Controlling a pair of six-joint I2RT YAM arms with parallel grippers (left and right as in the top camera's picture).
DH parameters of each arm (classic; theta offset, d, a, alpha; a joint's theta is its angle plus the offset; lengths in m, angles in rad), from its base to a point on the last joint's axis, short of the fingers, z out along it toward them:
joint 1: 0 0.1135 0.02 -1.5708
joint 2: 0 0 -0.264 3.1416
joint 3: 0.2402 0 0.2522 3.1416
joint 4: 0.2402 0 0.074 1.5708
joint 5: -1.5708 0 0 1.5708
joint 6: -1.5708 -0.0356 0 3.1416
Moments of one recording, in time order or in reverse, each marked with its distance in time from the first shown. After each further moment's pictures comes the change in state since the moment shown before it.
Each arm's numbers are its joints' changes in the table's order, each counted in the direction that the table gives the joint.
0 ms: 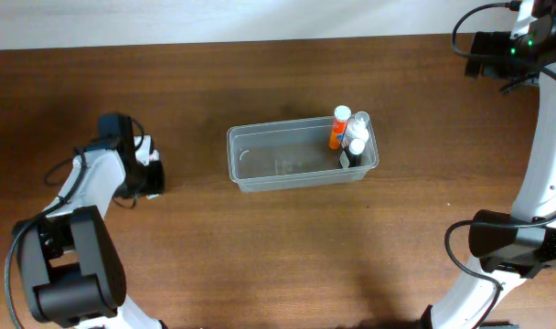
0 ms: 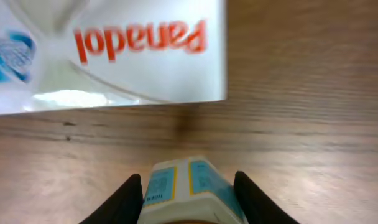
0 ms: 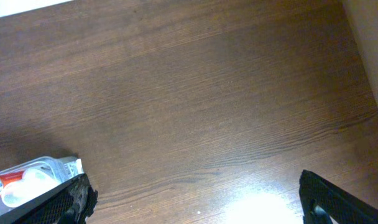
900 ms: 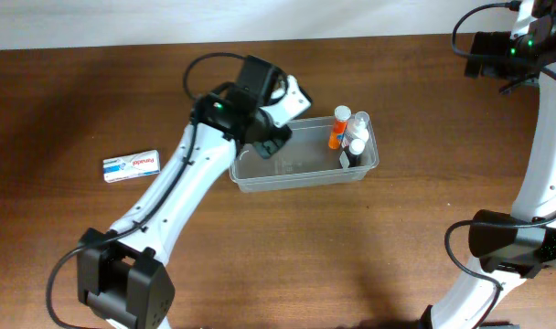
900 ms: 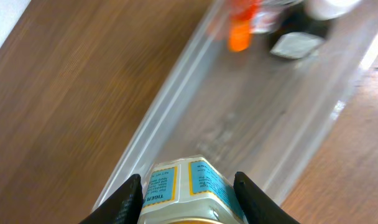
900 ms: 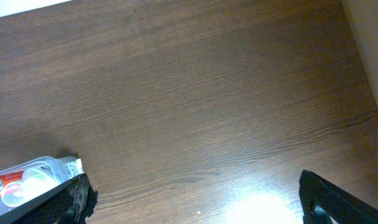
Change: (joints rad) left arm -0.650 -0.006 0.465 0.091 -0.065 -0.406; right arm 0.000 0.000 0.000 0.000 0.000 -0.001
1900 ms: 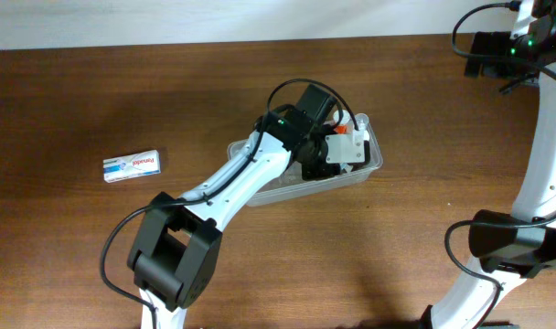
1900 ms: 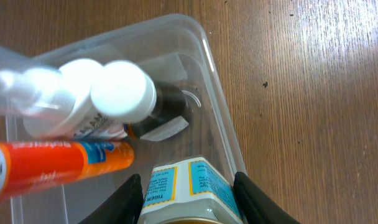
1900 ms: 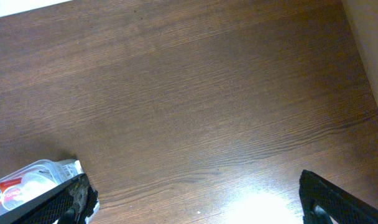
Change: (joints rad) left arm -0.163 0.214 0.000 -0.172 -0.294 -0.439; right arm 0.000 0.000 0.000 0.000 0.000 0.000
